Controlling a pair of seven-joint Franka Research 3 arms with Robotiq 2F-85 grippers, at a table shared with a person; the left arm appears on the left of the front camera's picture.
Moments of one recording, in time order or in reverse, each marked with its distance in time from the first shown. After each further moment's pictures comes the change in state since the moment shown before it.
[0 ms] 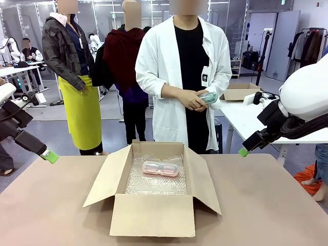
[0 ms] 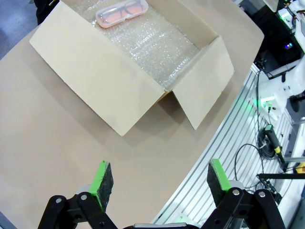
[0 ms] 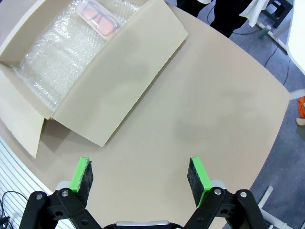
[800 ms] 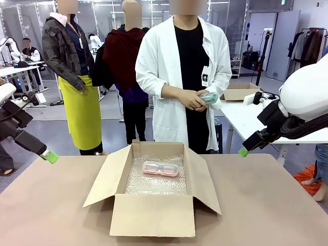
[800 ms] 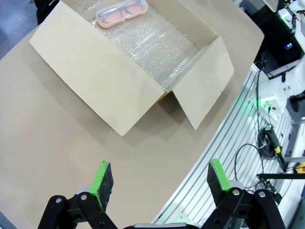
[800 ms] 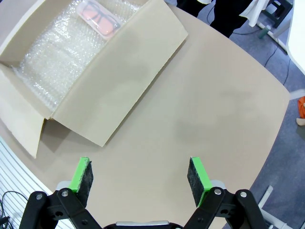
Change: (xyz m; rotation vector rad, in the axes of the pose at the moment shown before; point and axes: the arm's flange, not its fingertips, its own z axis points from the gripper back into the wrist) left arm 0.000 0.000 0.000 0.000 0.000 0.000; right arm 0.000 0.000 0.000 0.000 0.000 0.000
